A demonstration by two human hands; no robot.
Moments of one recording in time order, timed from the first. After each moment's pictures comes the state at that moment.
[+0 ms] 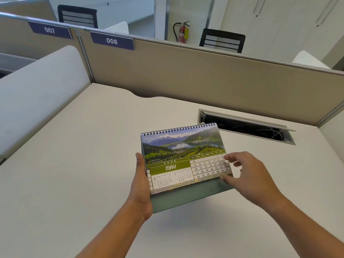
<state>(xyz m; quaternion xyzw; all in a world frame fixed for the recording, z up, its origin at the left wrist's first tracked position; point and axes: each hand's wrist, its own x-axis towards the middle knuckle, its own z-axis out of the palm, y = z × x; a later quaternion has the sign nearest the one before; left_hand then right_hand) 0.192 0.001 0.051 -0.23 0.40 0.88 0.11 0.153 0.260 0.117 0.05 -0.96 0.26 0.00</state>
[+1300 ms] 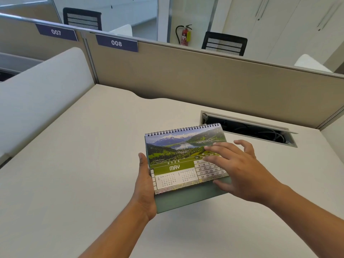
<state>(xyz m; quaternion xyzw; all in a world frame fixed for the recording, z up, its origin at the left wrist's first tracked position) 0.194 0.000 0.053 -0.22 0.37 0.90 0.12 0.147 0.241 0.141 0.38 -0.92 0.00 0.07</state>
